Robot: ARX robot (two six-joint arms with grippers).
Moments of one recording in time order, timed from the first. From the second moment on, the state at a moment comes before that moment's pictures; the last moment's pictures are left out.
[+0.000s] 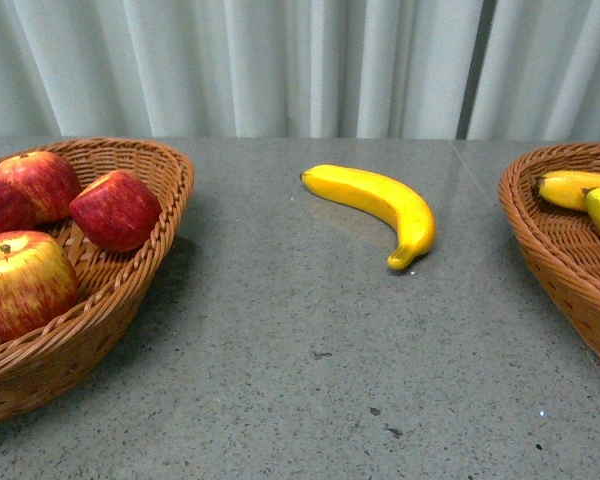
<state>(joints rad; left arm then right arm) 0.00 0.01 0.01 0.00 0.00 0.00 -0.07 1.43 0.86 0.17 -0.30 -0.38</state>
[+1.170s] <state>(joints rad) 0.00 0.01 0.01 0.00 0.00 0.00 0.30 2.27 1.75 -0.21 -0.10 -0.26</state>
